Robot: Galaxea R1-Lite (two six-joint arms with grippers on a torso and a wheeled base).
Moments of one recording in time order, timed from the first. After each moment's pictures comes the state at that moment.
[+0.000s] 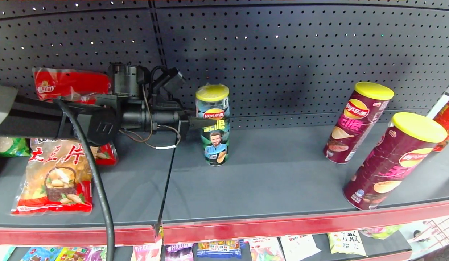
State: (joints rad) left arm -0.33 1.97 -1.31 -0.33 -0.82 0.30; right arm 0.03 0.35 -0.32 0.13 0.15 -0.09
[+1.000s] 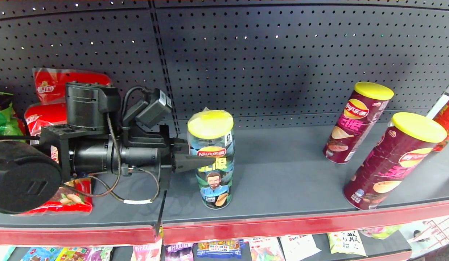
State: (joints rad) left arm -0.45 1.65 -0.86 -0.44 -0.80 0.29; right arm 0.03 0.35 -0.32 0.13 0.16 -0.08
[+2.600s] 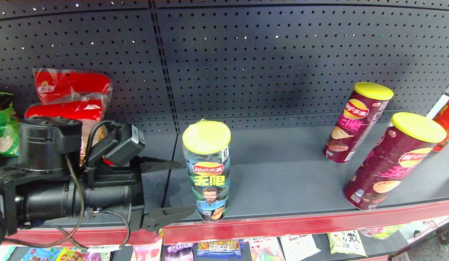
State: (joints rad) left arm -0.42 1.46 -0.59 -0.44 -0.64 0.29; right arm 0.04 0.53 -0.44 0.13 0.41 -0.15
